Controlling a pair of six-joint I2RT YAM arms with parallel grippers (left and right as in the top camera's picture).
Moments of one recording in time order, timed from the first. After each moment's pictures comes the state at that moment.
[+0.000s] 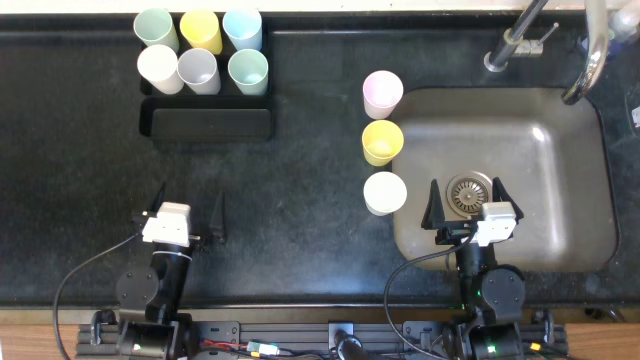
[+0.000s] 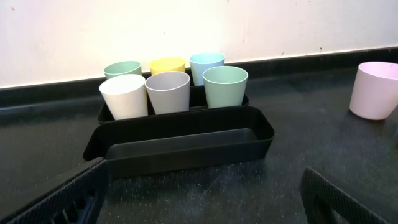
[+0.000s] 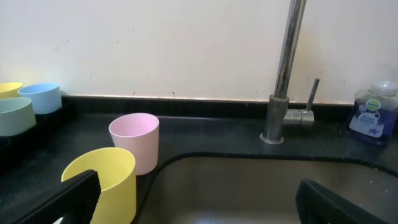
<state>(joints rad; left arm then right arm) -0.08 0.02 0.01 -0.07 0.07 0.06 0.14 0.01 0.02 -0.01 0.09 0.03</state>
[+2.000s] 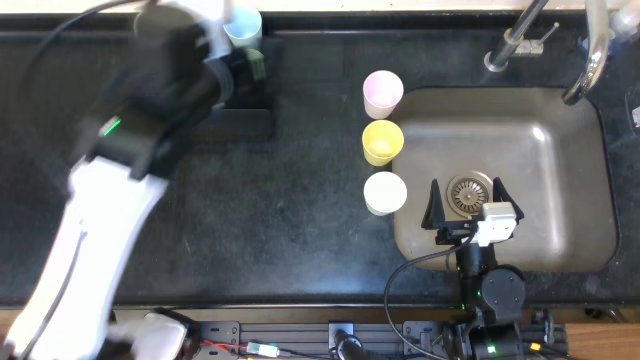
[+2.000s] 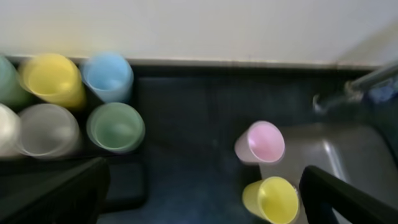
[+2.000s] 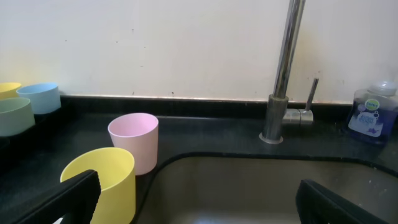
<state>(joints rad) -0.40 1.52 1.71 -0.83 -0.01 -0.37 0.14 0.01 0.02 -0.01 0.09 0.03</state>
